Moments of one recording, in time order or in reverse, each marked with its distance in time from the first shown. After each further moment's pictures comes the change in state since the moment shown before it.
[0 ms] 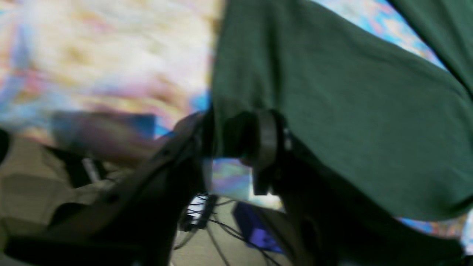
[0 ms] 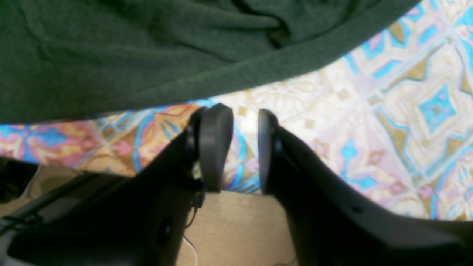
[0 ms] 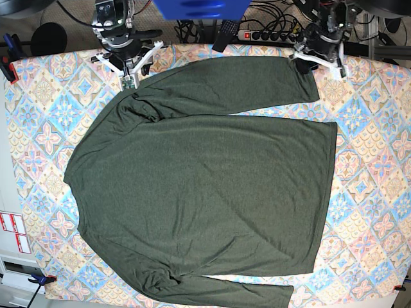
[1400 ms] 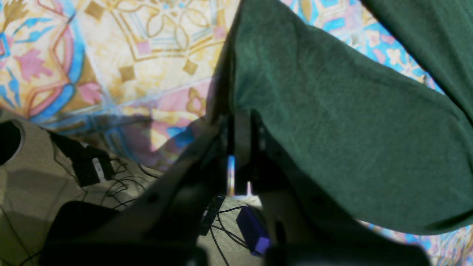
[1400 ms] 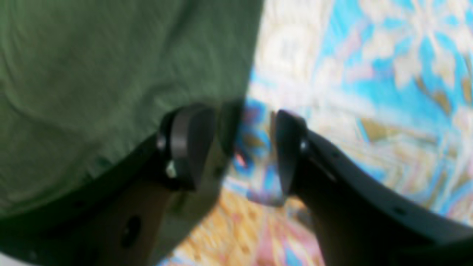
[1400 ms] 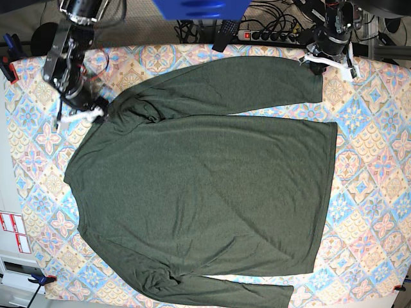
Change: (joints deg) left arm 0.4 0.0 -5.0 2.1 0.1 0.2 1.4; right arm 25.4 -0.3 29.9 -19.2 30.9 -0.6 -12.5
